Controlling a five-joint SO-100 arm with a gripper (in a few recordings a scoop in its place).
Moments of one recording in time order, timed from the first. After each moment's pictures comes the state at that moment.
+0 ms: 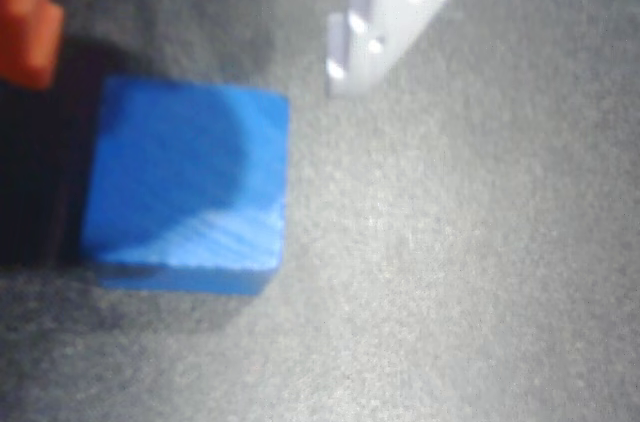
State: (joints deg) arm -23.1 109.2 129.0 51.2 112.9
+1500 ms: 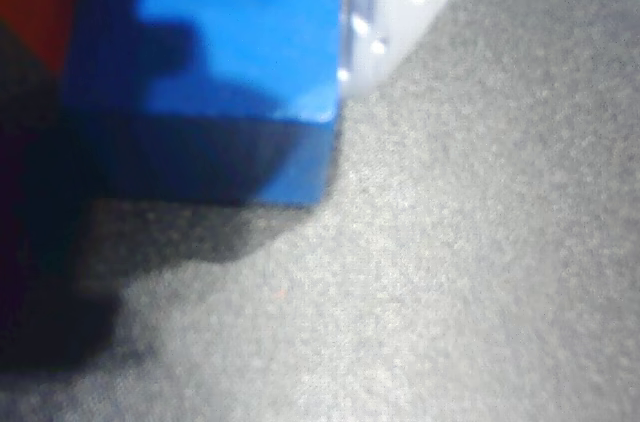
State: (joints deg) arm -23.3 96.3 129.5 40.9 117.3
